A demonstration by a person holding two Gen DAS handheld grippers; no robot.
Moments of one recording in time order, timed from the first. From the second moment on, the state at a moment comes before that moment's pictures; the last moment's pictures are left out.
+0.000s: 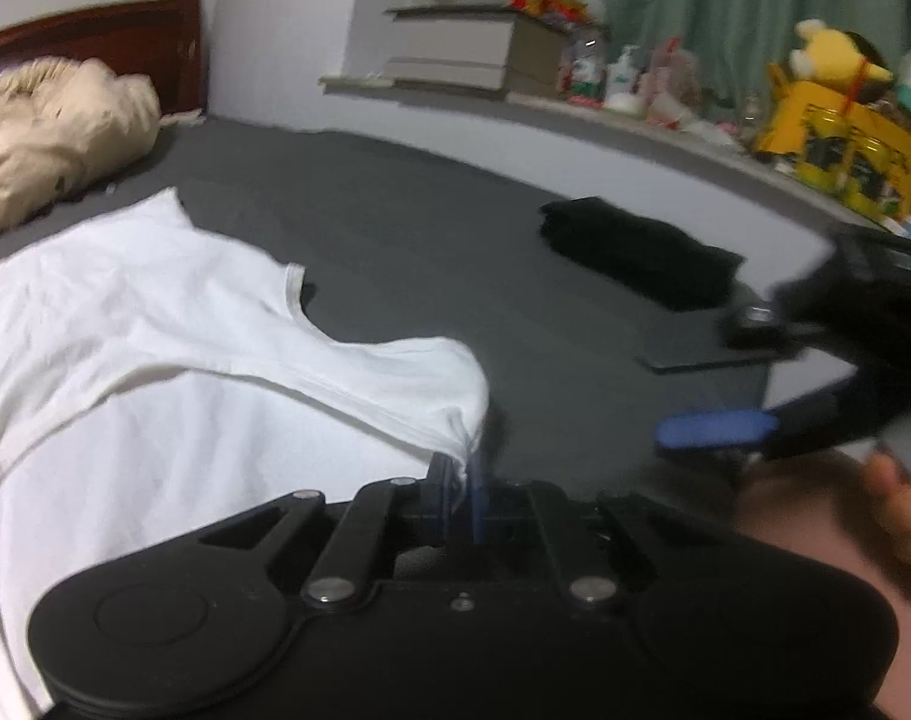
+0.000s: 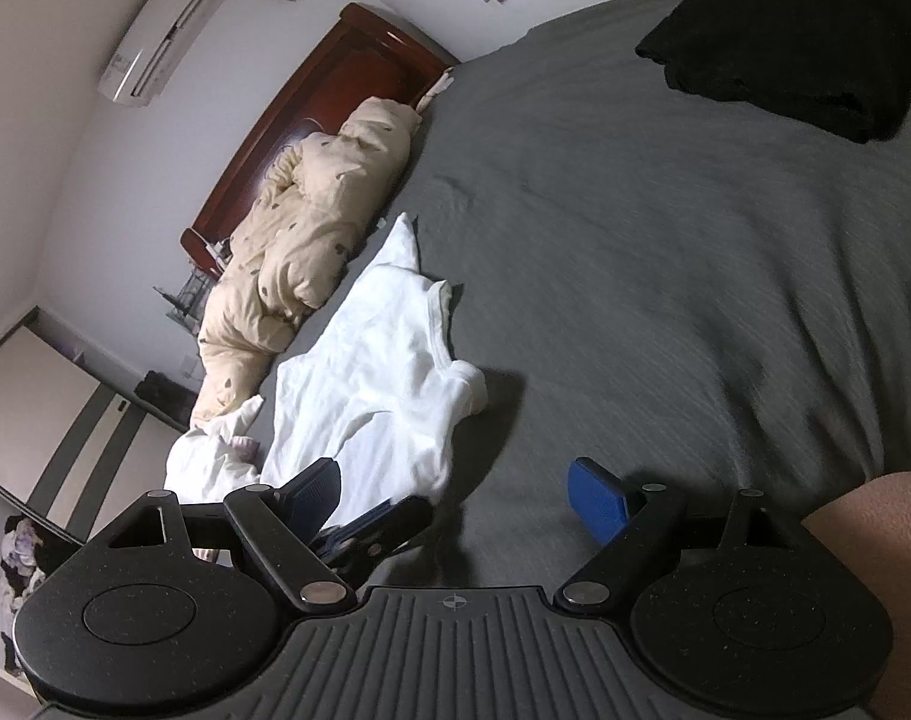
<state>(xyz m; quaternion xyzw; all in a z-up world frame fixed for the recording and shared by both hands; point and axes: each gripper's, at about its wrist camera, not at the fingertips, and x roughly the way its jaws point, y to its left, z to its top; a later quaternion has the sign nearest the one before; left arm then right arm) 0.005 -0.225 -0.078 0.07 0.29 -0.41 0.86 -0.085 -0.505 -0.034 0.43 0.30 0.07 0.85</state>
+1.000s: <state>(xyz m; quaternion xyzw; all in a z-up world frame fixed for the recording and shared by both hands) 0.005 -0.301 -0.089 0.32 0.20 -0.38 0.85 -0.111 -0.530 -0.038 0.49 0.22 0.04 0.84</state>
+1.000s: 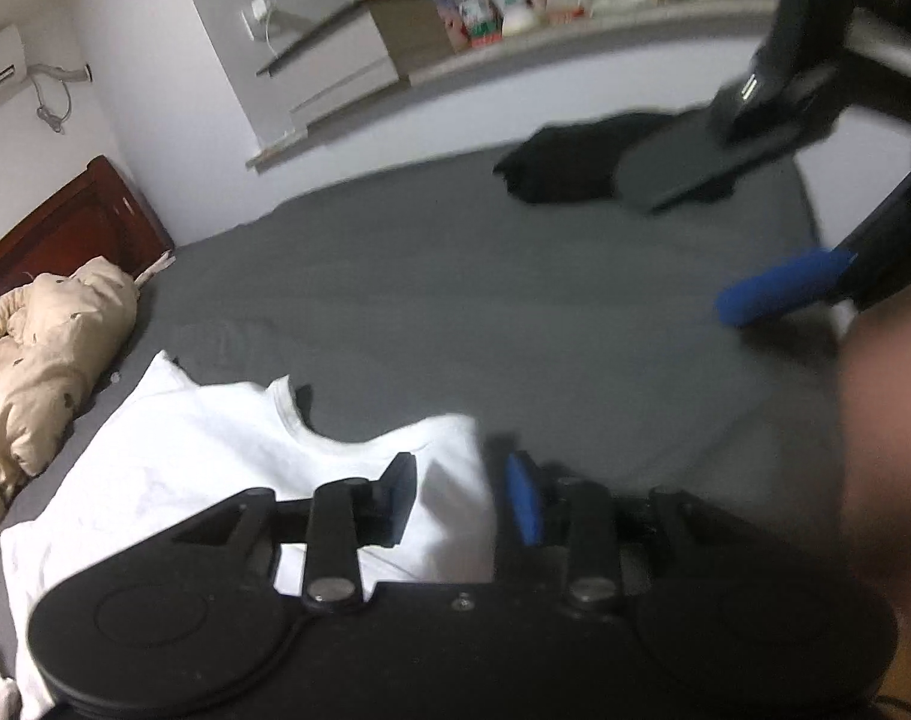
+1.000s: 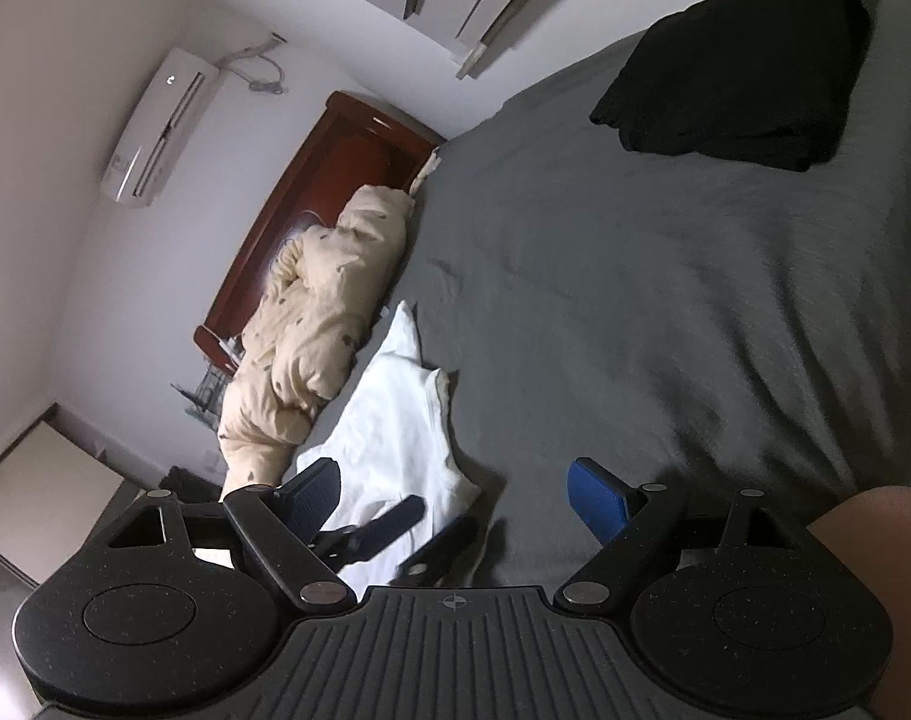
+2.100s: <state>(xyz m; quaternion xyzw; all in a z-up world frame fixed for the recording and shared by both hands) -0.001 -0.258 -0.075 0.14 0.22 -0.39 0.88 -0.094 -0.528 -0.033 0.47 0.25 0.04 0.85</state>
